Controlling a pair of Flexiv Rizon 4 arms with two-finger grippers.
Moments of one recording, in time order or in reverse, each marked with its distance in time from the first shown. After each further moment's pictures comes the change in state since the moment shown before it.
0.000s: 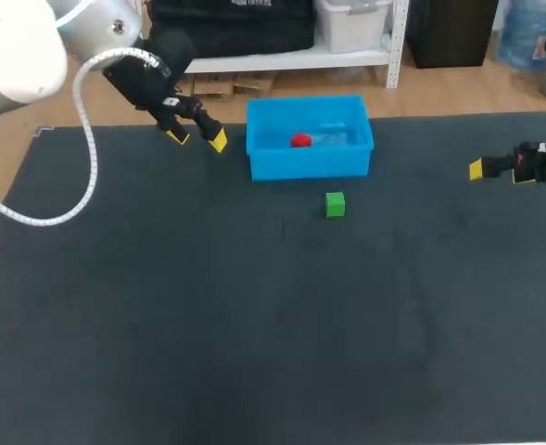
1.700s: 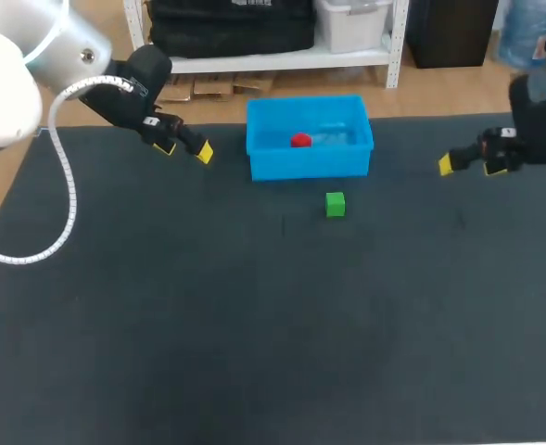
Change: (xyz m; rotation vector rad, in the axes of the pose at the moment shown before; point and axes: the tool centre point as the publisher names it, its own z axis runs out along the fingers) left arm 0.025 0.002 -0.006 -0.003 -0.107 -0.003; right arm -0.011 0.036 0.024 0.020 0.140 -0.051
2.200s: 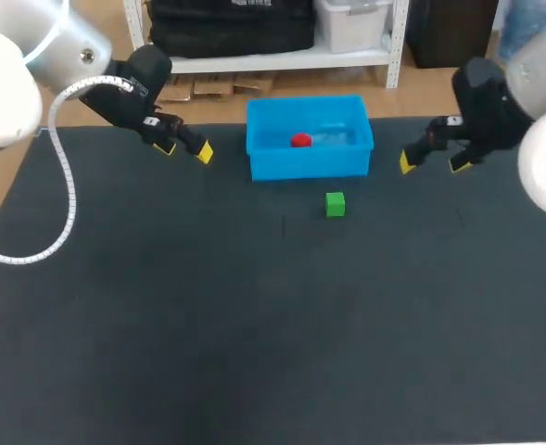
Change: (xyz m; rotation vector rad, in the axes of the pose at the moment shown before) left arm 0.000 0.000 0.000 -0.001 0.000 0.000; right arm -0.013 0.036 0.030 0.080 0.130 -0.006
